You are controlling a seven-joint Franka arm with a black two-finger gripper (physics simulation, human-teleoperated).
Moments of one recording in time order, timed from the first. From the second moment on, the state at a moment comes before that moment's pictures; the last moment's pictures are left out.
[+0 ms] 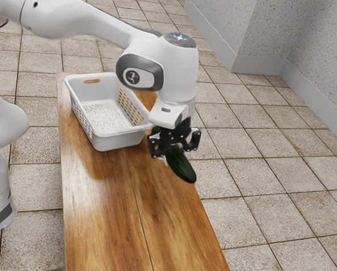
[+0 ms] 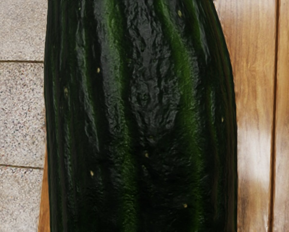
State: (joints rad) arm -0.86 -0.34 0.43 -2.14 0.16 2.02 1.02
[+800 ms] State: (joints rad) arm -0.52 -0.66 0.47 -2.15 0.37 1.53 1.13
